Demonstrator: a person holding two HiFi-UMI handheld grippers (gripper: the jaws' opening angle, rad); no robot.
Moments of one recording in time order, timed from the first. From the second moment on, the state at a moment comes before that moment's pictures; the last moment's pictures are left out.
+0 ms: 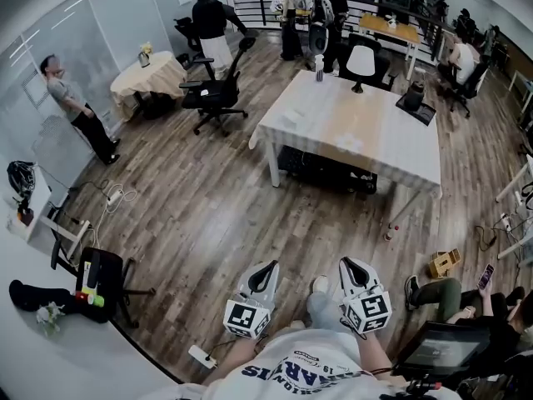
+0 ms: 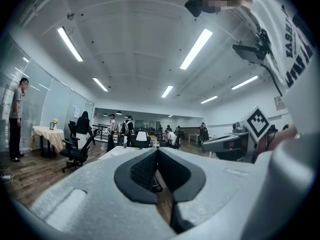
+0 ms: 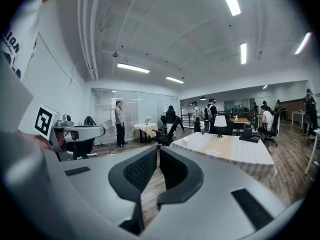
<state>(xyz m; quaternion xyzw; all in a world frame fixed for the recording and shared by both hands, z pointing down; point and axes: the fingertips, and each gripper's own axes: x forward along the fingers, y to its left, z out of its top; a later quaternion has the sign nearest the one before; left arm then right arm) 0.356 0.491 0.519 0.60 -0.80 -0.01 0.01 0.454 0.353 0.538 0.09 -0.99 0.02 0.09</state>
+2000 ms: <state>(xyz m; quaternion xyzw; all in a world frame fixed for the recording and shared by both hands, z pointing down) 0.092 0.224 0.526 0.56 -0.83 0.01 0.05 0.195 0.060 0.587 0.04 -0.99 0.06 0.14</state>
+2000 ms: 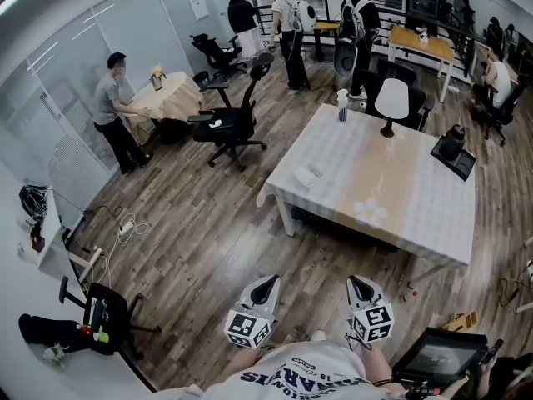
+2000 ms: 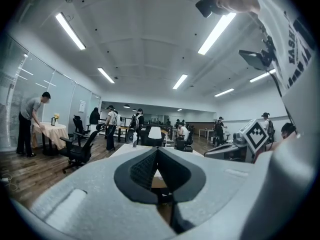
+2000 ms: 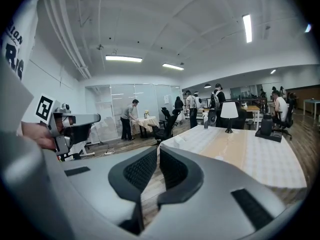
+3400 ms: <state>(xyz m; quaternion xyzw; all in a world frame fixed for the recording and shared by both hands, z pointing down) -0.104 0.130 0.531 0.62 -0.79 -0.01 0.05 0.020 0.009 0.579 0.08 -0.98 0.06 0.18</state>
